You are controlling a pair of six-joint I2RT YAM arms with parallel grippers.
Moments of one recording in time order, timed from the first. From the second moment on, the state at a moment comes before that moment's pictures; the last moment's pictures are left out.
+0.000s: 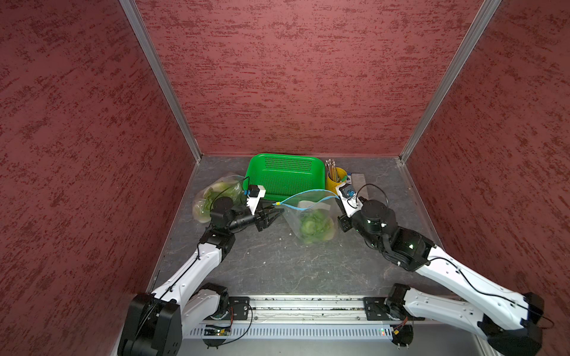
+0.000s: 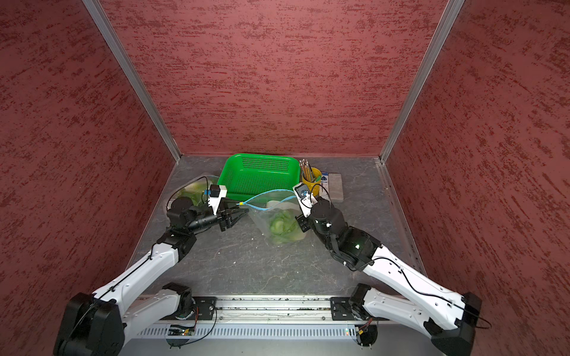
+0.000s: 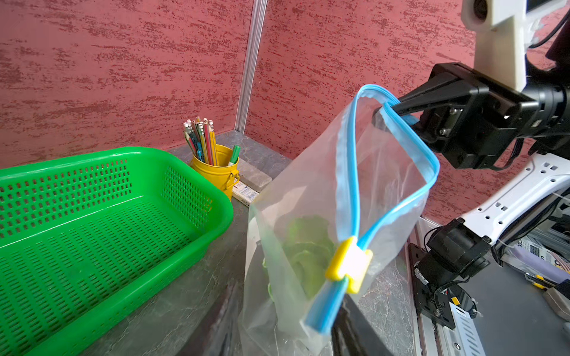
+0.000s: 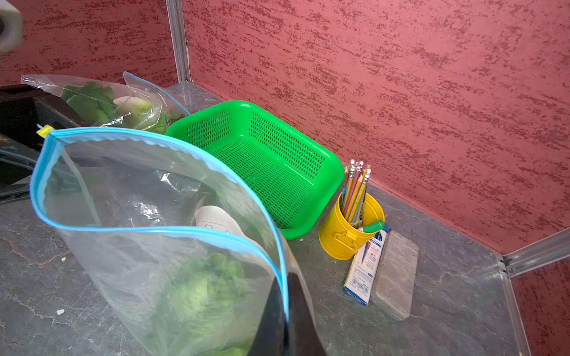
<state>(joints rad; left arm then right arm) -0.25 1.05 0.52 0.42 0.87 -0.18 0.89 0.93 0.95 -0.37 0.41 -0.03</state>
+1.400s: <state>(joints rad) -0.34 0.99 0.81 0.11 0.85 0.00 0.86 1.08 1.38 -0.53 0.09 -0.07</state>
